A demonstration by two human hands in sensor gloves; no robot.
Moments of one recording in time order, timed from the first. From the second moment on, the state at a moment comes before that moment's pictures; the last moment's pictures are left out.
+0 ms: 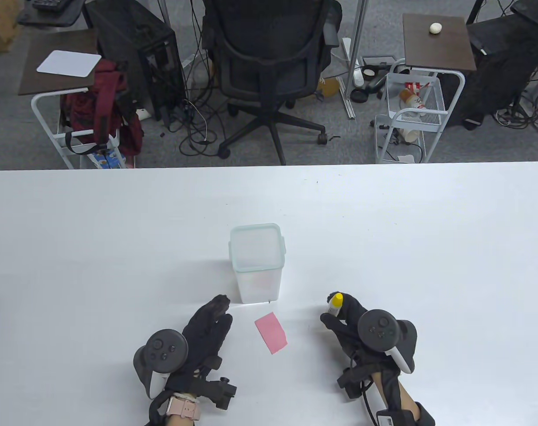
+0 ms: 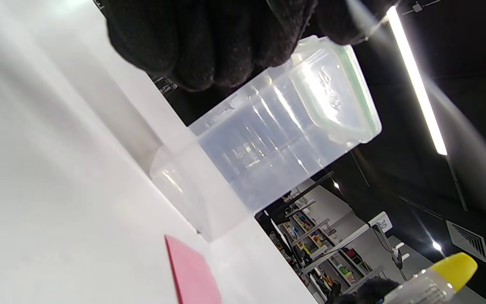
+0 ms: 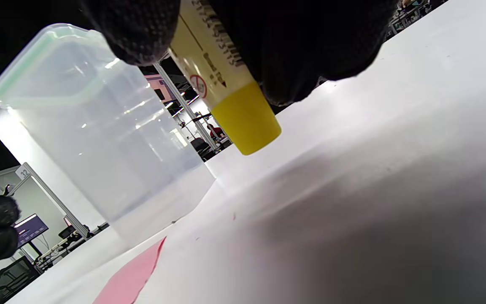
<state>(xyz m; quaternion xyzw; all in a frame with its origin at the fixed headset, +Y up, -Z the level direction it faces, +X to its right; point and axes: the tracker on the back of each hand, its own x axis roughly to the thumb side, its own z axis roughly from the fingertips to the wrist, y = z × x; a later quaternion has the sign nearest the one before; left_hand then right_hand) -0.192 -0.745 -0.225 0.06 -0.07 0.47 0.88 0.167 -0.754 -0.244 0.06 -0.04 0.94 0.34</state>
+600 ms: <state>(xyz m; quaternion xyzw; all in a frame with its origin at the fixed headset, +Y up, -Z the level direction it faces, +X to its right) -0.109 -0.711 -0.189 0.02 -0.26 0.47 0.85 0.102 -0.744 -0.194 0.25 -0.03 0.92 0.31</state>
